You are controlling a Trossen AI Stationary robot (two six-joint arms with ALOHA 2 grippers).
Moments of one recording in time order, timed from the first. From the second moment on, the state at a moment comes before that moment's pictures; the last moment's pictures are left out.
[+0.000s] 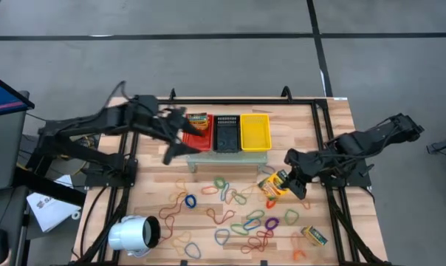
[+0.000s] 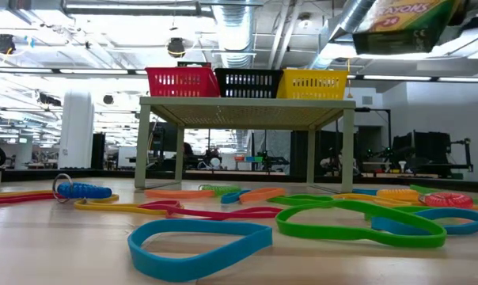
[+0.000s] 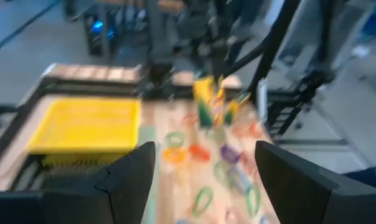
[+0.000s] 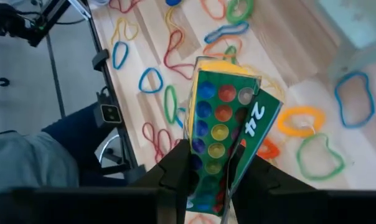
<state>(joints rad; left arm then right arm) 0.10 1.16 1.28 -0.45 0.26 -0.06 0.40 1.07 1.09 -0.90 0.05 0.93</state>
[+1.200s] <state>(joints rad) 0.08 1.40 1.28 -0.11 0.53 -0.16 0.19 1.35 1.46 -0.97 -0.04 0.43</state>
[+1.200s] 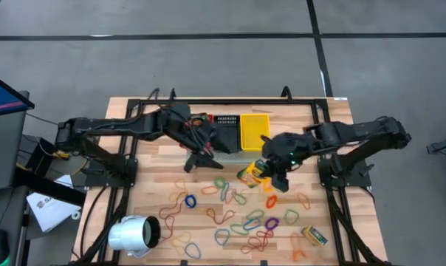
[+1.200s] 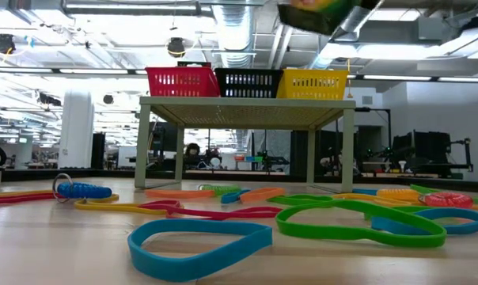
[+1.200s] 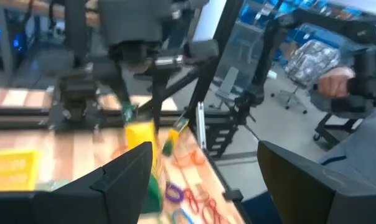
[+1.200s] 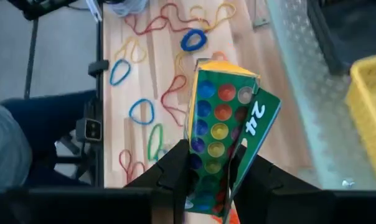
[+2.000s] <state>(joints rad) 0.03 1.39 1.28 -0.27 0.40 0.02 0.20 1.74 1.96 -1.17 -0.02 0.20</state>
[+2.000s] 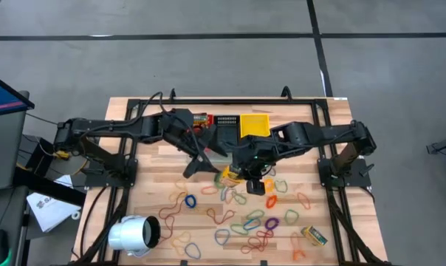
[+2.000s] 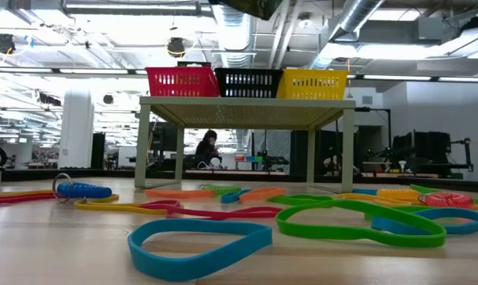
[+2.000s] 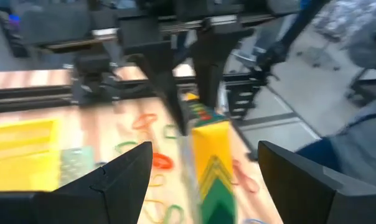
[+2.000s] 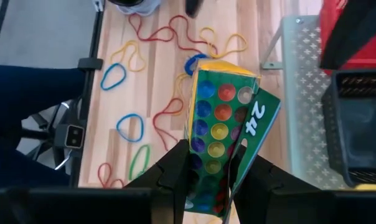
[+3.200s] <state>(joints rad) -0.04 1.49 1.28 -0.25 0.22 0.04 0.20 1.74 1.96 -1.14 0.01 0.18</state>
